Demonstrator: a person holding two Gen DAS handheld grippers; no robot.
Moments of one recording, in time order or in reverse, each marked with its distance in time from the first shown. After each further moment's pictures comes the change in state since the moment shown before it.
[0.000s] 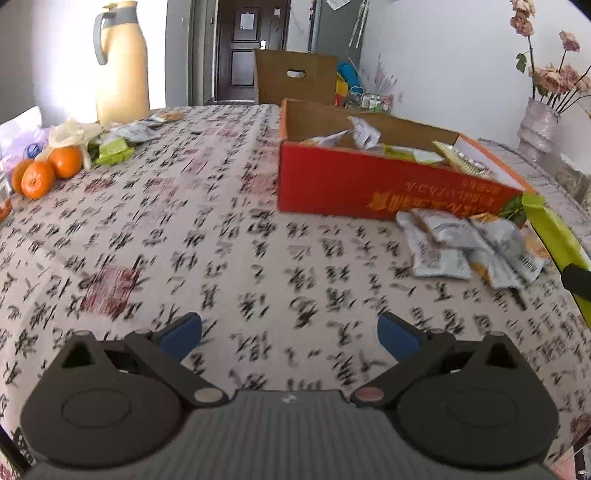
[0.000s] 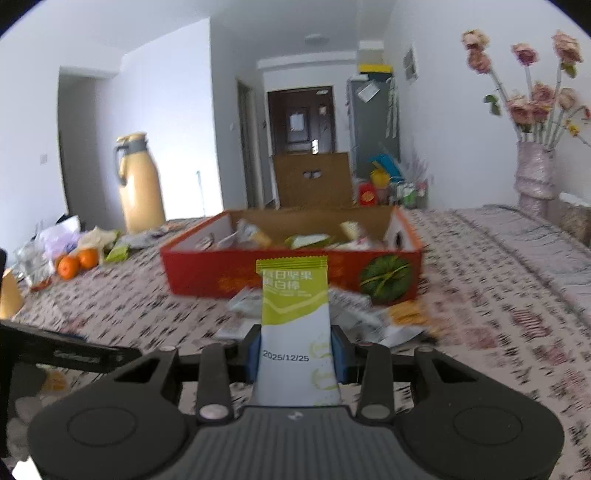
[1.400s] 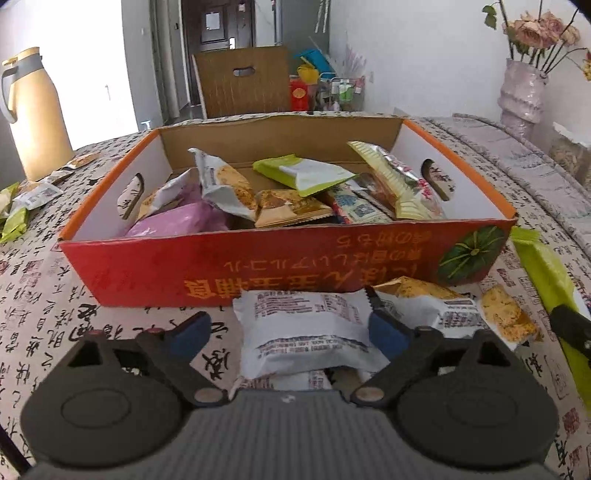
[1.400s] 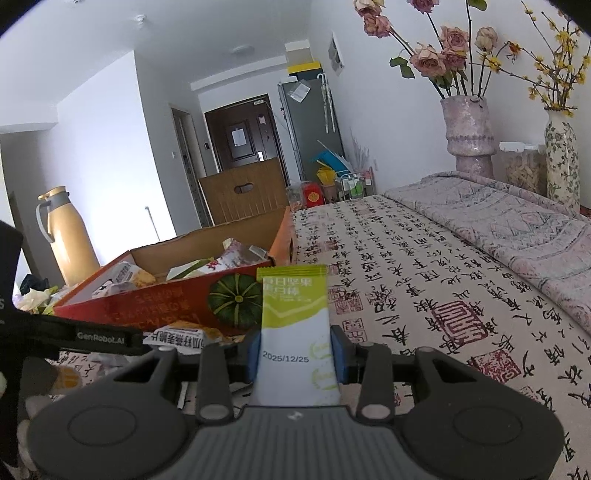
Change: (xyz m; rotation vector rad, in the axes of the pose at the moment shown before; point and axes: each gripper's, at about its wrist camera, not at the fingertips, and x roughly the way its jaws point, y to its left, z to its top) left arm 0.082 -0.143 0.064 0.111 0.034 0.009; right arm 0.052 -0.121 -0.002 0.186 -0.031 -0.073
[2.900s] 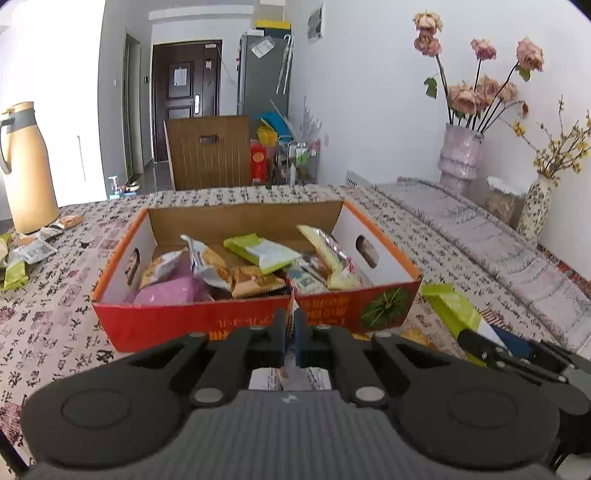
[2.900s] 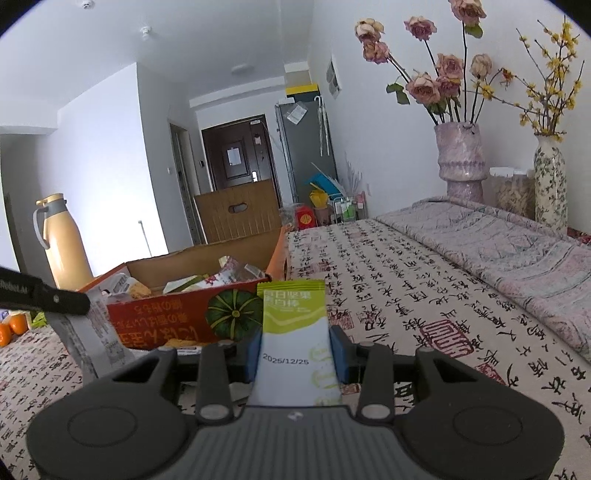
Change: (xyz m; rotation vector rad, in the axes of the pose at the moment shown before) left arm -0.094 0.007 0.005 0.024 -0.214 -0.143; right arm -0.016 0.006 -0.005 -0.028 -0.078 -0.037
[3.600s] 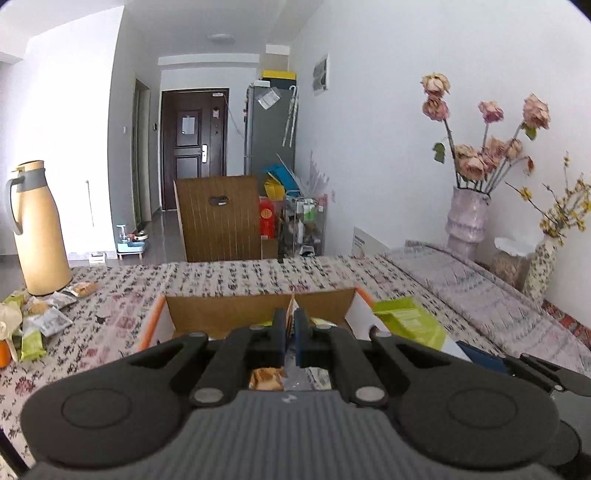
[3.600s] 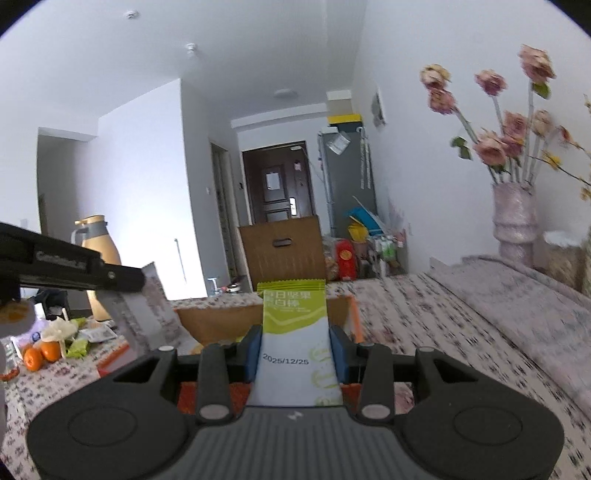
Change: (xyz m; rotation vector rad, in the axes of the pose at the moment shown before) left arm -0.011 0.014 0.069 0.001 -0.166 0.029; right arm 0.019 0.075 0.075 -0.092 -0.094 0.118
